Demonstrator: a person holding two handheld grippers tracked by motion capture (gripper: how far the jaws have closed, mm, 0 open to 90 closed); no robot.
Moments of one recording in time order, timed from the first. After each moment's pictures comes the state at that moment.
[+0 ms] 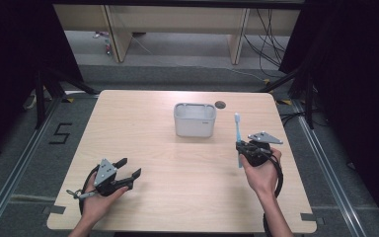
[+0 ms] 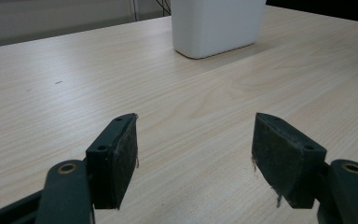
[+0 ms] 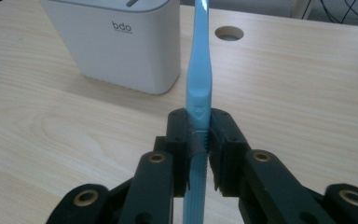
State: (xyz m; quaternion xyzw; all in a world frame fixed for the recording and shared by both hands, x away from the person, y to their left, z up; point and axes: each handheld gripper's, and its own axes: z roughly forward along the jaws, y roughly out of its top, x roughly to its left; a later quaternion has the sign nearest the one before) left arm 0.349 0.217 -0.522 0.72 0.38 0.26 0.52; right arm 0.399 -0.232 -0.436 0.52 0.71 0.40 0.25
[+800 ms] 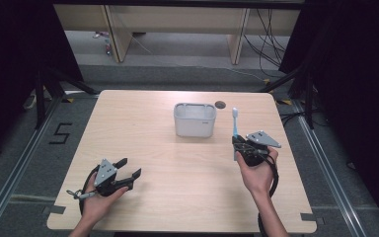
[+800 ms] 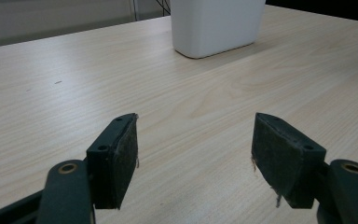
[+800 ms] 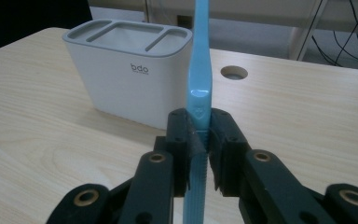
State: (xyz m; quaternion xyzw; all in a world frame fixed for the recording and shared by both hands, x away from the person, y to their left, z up) left arm 0.349 0.217 -0.522 0.72 0.38 0.26 0.52; right arm 0.397 -0.220 -0.433 0.49 0.69 0.45 0.29
